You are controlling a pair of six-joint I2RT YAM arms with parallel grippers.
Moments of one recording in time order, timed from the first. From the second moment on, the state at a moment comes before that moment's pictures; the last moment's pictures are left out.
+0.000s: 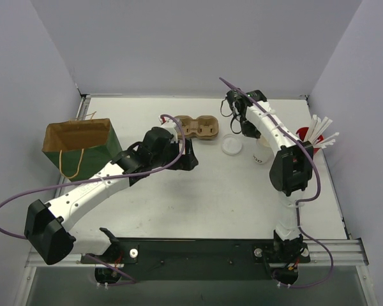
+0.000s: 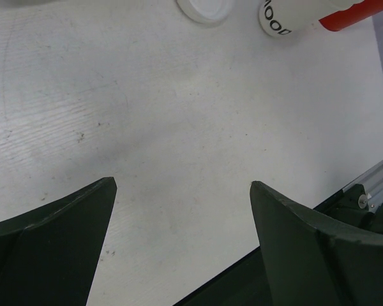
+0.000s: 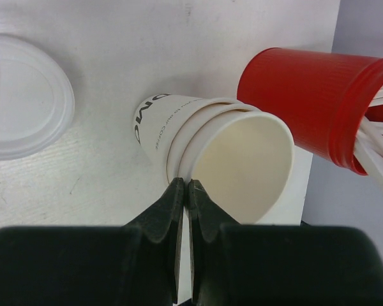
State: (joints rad) left arm -0.75 1.30 1.11 -0.44 -0.01 -0.57; right arm 0.36 2.05 1.95 -1.24 0.63 0.28
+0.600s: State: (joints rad) left arm -0.75 1.31 1.08 -0.35 0.04 -0.60; right arm 0.38 1.82 1.80 -1.17 0.55 0.35
